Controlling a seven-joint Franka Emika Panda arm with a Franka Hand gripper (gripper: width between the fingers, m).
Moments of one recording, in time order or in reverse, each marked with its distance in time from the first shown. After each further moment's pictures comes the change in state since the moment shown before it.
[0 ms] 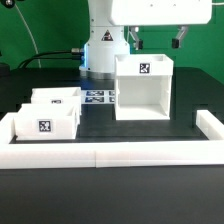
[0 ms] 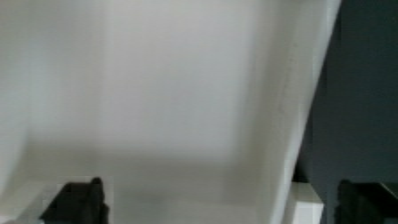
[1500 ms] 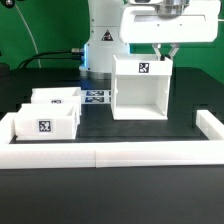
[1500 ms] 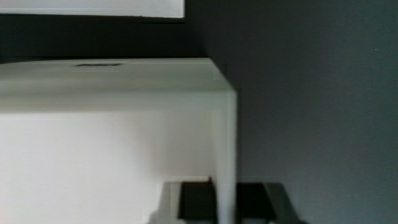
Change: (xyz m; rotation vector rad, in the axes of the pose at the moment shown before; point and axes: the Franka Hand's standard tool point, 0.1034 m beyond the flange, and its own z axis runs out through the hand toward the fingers) arm -0.017 -0.019 0.031 0.004 -0.027 0.073
